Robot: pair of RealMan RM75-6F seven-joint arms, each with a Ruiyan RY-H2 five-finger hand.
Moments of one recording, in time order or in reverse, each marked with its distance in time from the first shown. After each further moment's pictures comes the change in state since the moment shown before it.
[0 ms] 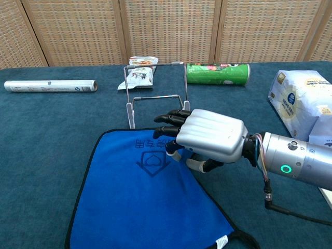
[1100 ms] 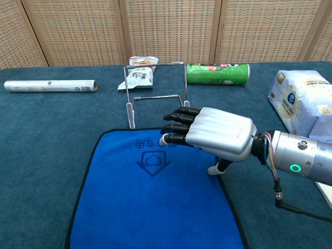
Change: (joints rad) left arm 0.061 0.020 0.012 -0.062 -0.018 0.063 0.008; right arm -0.032 0.037 0.029 -0.034 -0.022 -0.023 -0.080
